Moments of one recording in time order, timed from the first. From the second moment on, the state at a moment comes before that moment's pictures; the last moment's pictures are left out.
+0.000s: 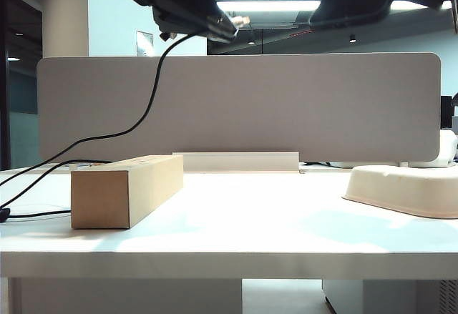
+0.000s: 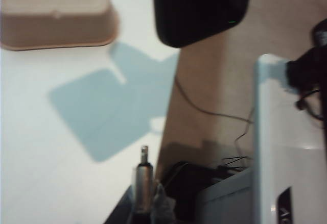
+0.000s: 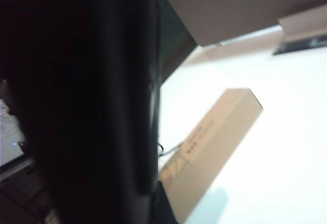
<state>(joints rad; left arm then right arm) -0.49 1.68 1.56 -0.91 0.84 0.58 0.10 0.99 0.54 0.49 -0.76 0.61</state>
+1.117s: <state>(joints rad) -0.54 1.59 1.56 -1.03 1.23 0.64 0.25 0.84 0.56 0.72 -0.68 0.82</state>
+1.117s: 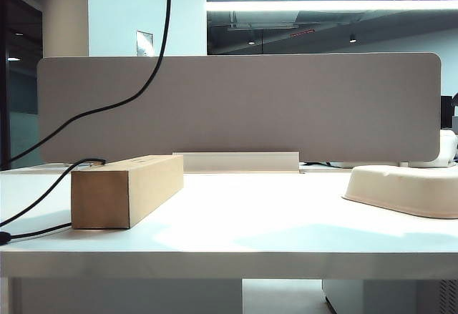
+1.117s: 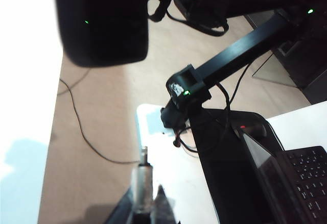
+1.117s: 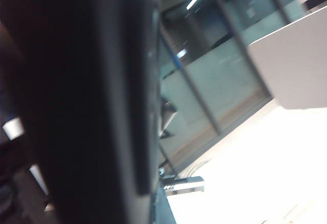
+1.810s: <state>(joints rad) -0.58 1.60 1.56 -0.60 1.25 0.39 0.26 0.87 0.56 0.82 -0.58 0.94</state>
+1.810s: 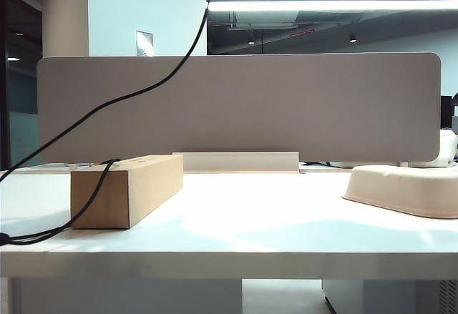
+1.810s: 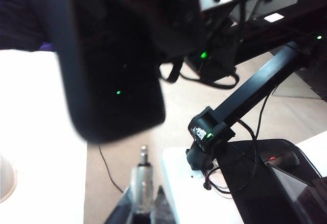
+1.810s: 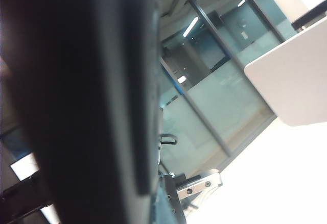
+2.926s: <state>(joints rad) -0.59 1.62 1.56 -0.54 1.25 0.32 0.28 0.96 0.56 0.93 -0.53 1.13</state>
